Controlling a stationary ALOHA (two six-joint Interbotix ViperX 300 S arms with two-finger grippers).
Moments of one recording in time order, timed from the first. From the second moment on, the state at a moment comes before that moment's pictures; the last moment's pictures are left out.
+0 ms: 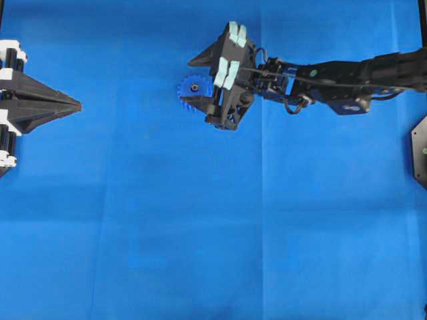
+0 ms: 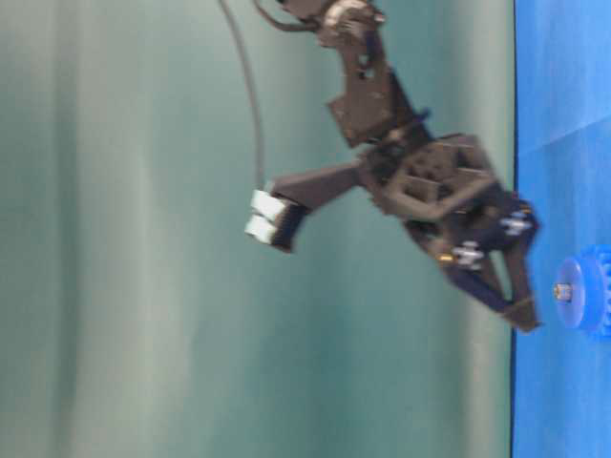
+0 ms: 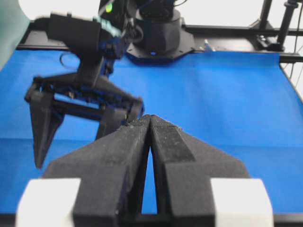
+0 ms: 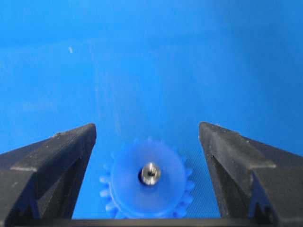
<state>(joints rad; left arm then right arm) 0.01 -0.98 1.19 0.00 -0.23 -0.01 -0.20 0.21 0.53 0.16 -0.33 -0.02</state>
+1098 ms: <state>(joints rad) 0.01 -1.00 1.19 0.00 -0.20 -0.02 -0.20 -0.19 0.82 0.16 -0.22 -0.01</state>
